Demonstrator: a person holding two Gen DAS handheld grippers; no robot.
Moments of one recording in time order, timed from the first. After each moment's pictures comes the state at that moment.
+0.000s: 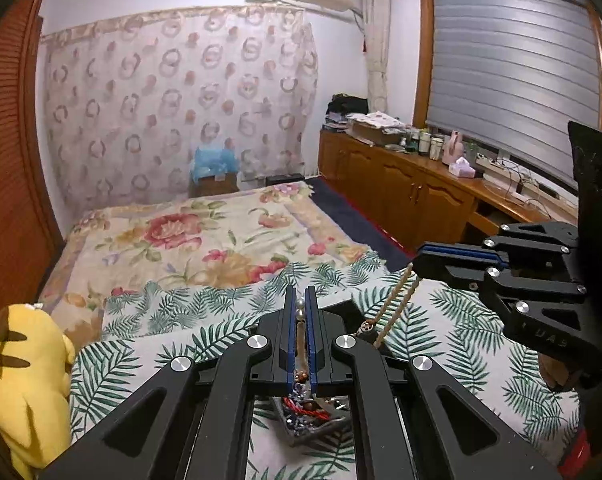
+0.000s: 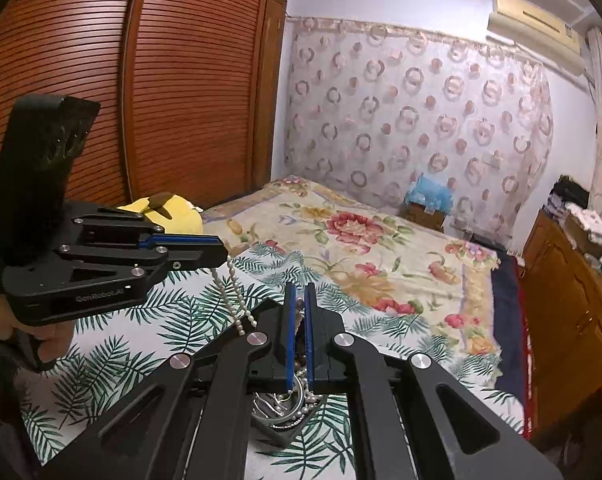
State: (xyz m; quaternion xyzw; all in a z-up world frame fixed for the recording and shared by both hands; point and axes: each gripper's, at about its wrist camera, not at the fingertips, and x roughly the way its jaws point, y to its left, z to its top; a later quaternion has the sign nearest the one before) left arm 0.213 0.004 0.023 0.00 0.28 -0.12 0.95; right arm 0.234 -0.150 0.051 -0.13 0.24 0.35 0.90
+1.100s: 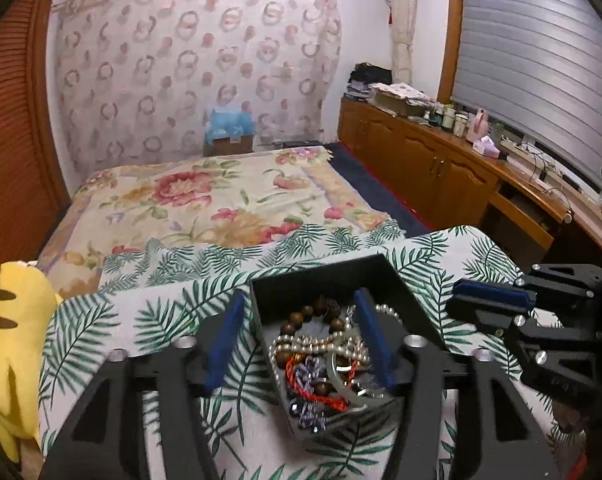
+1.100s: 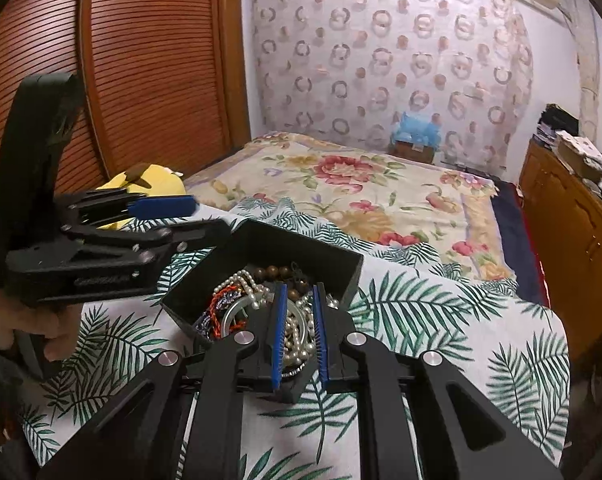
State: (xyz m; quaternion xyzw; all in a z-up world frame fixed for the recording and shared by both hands) left arm 0.228 0.001 -0.035 -0.01 0.33 -0.08 0.94; right arm 0.239 -0.162 -0.027 -0.09 0.32 0.30 0.89
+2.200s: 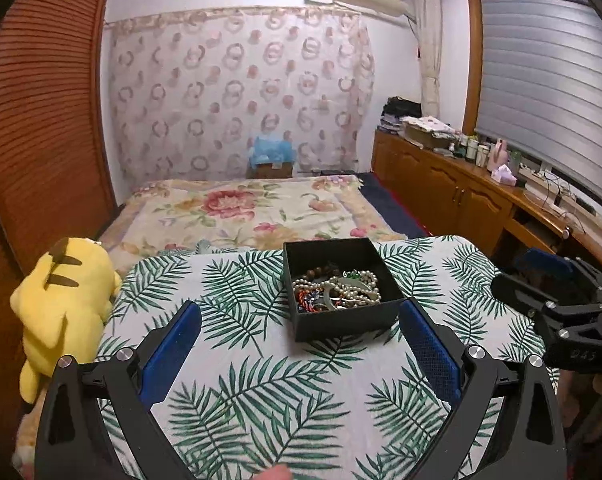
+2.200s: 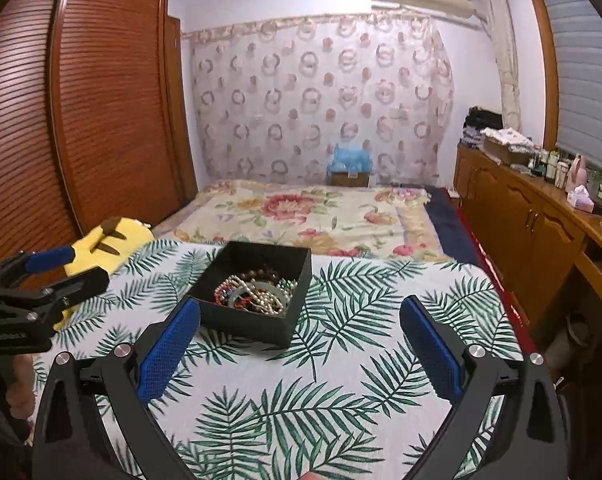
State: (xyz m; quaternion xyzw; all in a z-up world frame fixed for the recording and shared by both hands) left arm 0.082 -0.001 0.013 -0.02 0.28 -0.01 0.96; right arm 0.129 -0.213 0.011 -0.02 0.25 0.19 0.95
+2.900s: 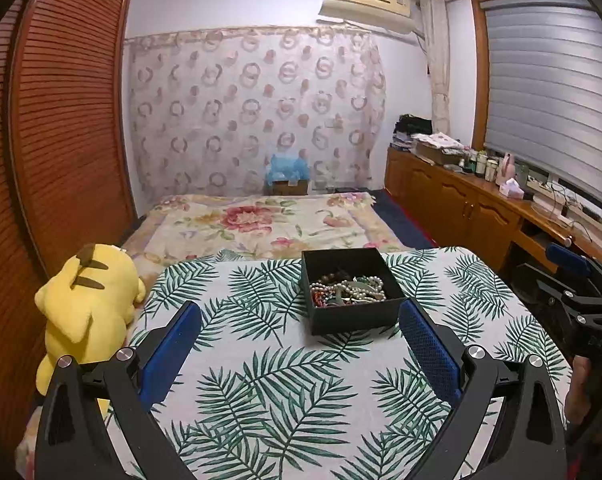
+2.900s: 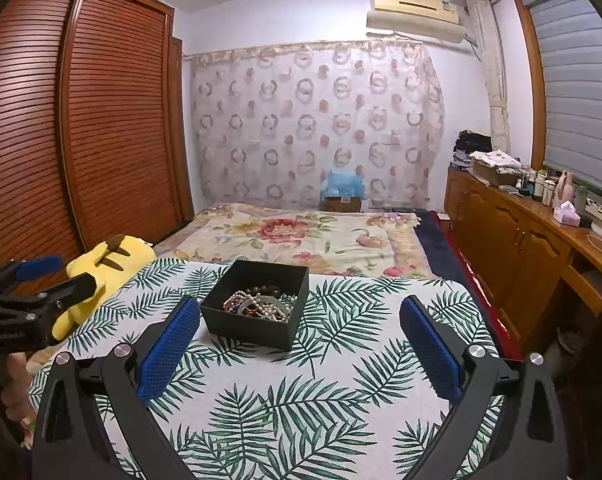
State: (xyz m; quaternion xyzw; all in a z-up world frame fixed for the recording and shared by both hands) left arm 0.034 0.006 0.029 -0.01 0.24 0.02 0.97; right arm 0.086 -0.222 0.030 -0.02 0.21 0.18 0.96
